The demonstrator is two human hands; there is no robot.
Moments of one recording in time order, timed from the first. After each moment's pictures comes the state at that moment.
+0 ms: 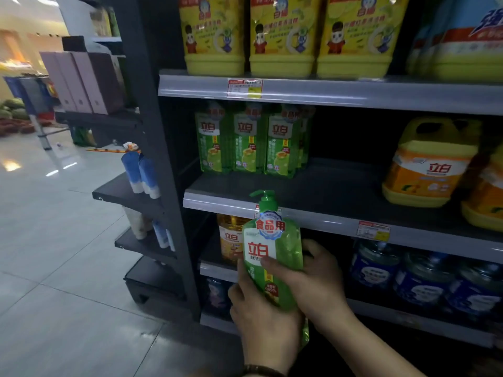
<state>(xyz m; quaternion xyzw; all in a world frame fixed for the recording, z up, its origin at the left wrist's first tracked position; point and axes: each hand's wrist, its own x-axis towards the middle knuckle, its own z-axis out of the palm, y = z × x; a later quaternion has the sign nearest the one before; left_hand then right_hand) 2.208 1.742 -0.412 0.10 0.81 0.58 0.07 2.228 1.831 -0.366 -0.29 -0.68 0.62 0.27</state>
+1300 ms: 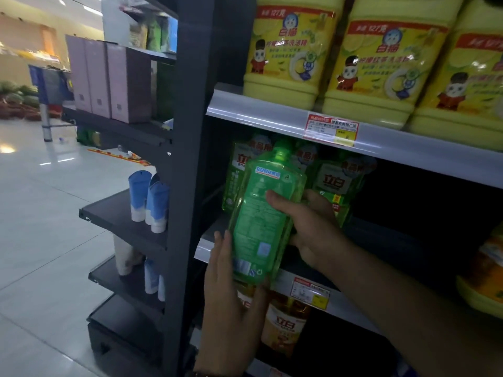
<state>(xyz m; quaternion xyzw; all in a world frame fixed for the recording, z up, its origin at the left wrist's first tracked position) 1.987 1.738 -0.399 0.27 0.69 0.66 -0.11 1.987 1.884 -0.265 -0.17 -0.68 0.67 0.26</state>
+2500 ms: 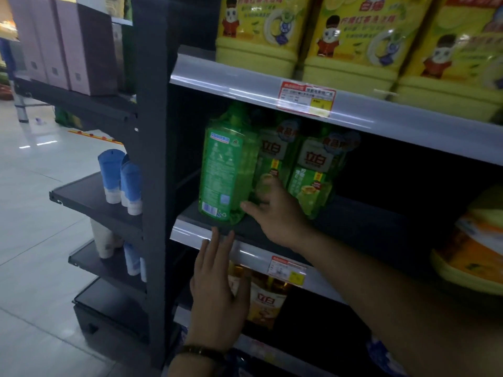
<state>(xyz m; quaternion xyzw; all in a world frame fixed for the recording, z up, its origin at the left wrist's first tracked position) 1.988 1.764 -0.430 0.29 0.78 0.55 -0.09 1.974 1.917 -0.304 -0.16 -0.89 0.39 0.18</state>
